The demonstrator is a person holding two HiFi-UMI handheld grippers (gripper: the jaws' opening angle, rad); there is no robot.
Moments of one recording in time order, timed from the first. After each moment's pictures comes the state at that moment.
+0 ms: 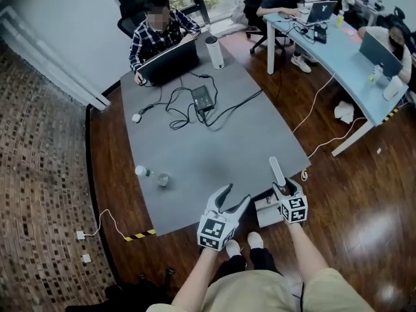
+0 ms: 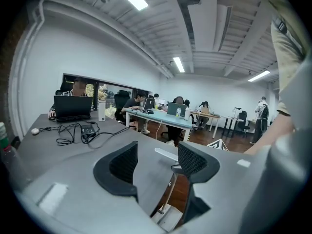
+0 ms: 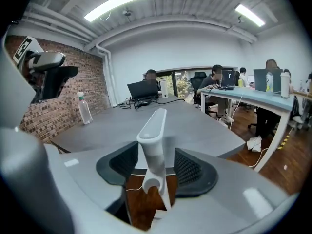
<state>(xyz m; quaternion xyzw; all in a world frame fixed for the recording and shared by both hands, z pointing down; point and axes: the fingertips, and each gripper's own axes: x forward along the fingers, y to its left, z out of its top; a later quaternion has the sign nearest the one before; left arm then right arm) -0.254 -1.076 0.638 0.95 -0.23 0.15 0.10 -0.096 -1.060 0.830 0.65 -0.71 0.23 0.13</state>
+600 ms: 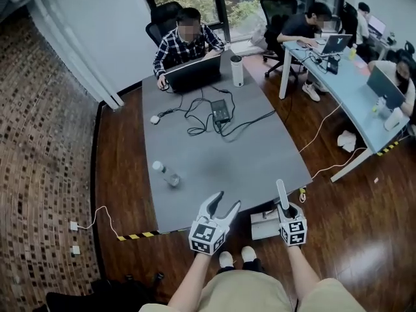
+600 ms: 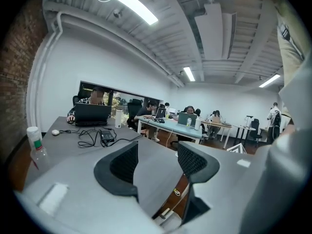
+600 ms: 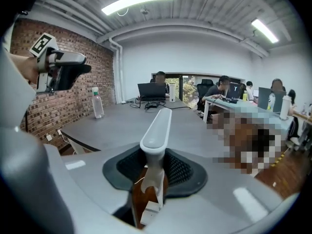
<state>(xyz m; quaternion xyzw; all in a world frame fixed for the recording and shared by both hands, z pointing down) -0.322 -1.088 0.607 0.94 -0.31 0.10 0.11 -0.126 -1.025 0.790 0.64 -0.72 0.18 0.18</state>
